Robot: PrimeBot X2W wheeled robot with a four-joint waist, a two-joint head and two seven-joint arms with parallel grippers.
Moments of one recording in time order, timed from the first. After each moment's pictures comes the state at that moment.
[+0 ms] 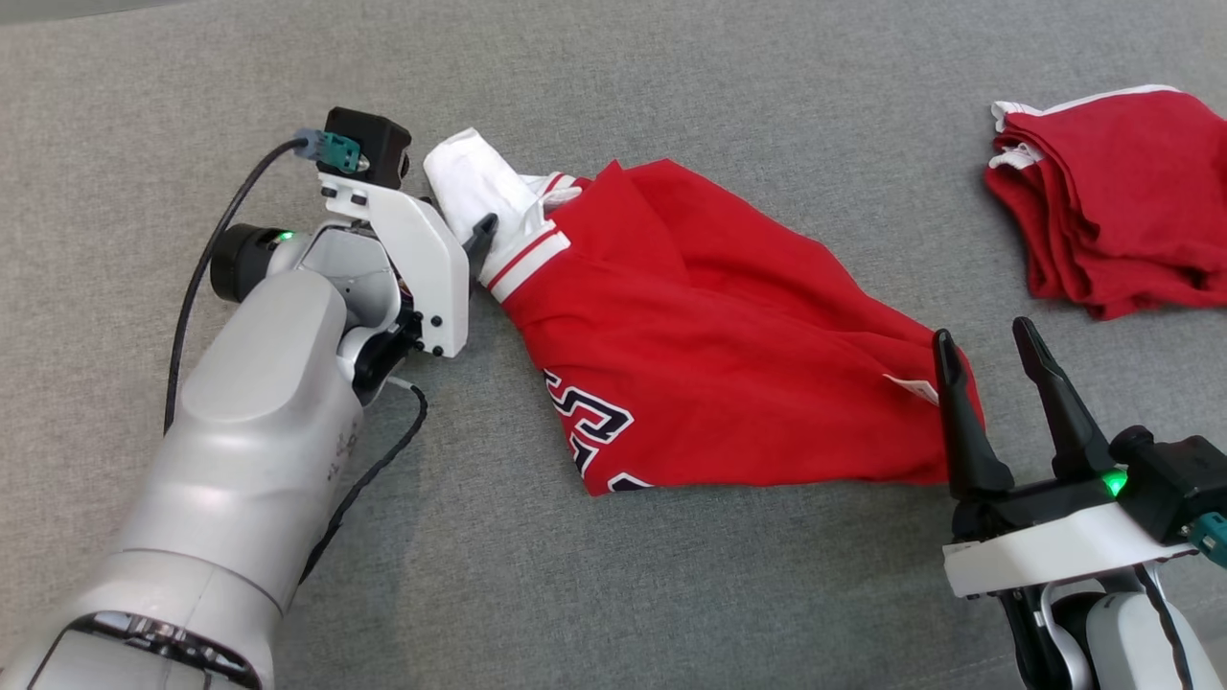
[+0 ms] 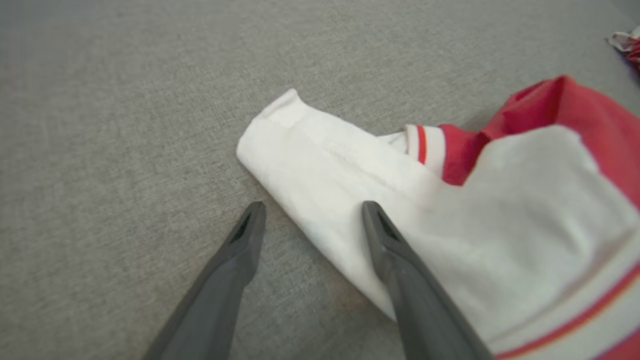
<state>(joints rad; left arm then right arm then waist) -0.98 0.09 -0.52 1.00 -0.55 -0.12 0.26 -0.14 -0.05 0.07 0.00 0.24 0.13 -0.16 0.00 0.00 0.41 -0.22</state>
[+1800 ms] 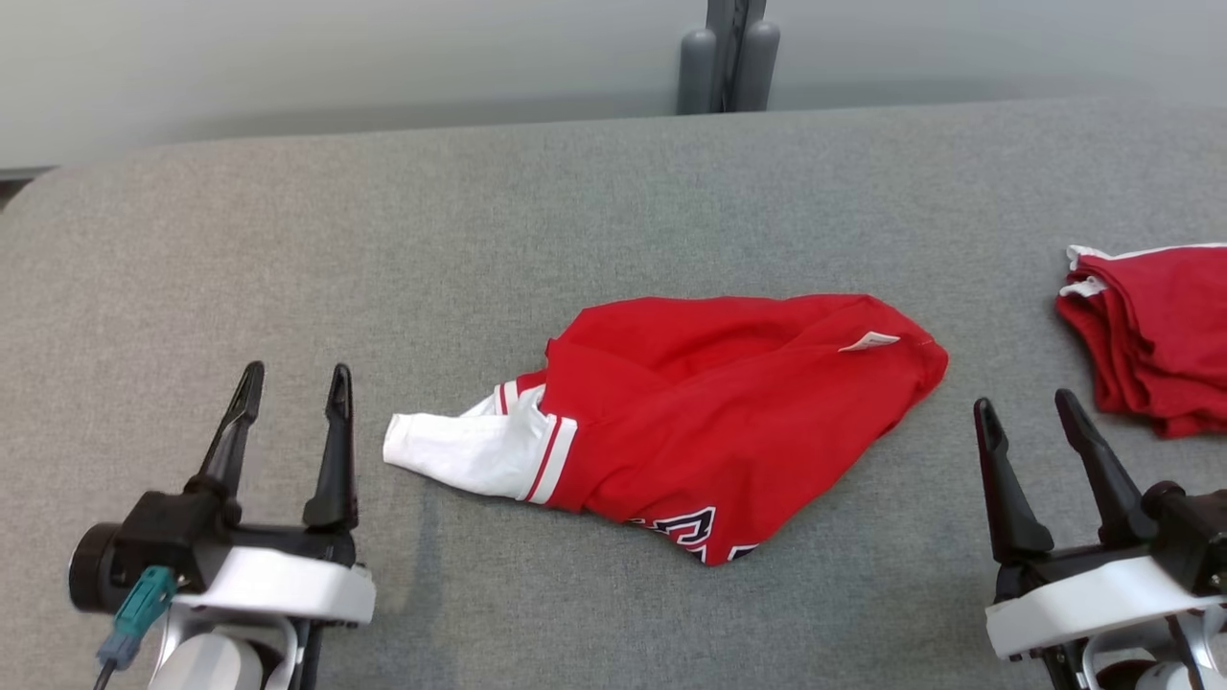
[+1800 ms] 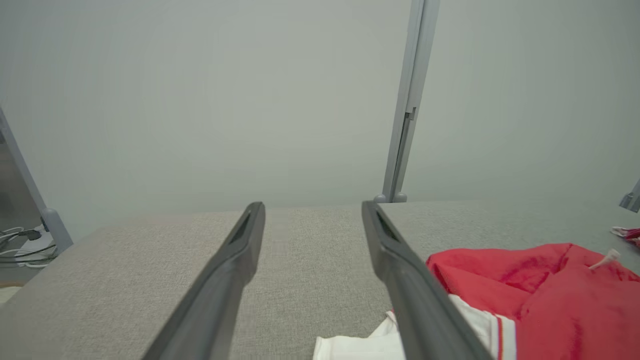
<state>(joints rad) -0.14 0.28 -0.28 0.05 -0.41 0.19 -0.26 -0.02 -0.05 -0.01 -0.08 0.20 0.13 -0.06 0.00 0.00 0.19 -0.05</state>
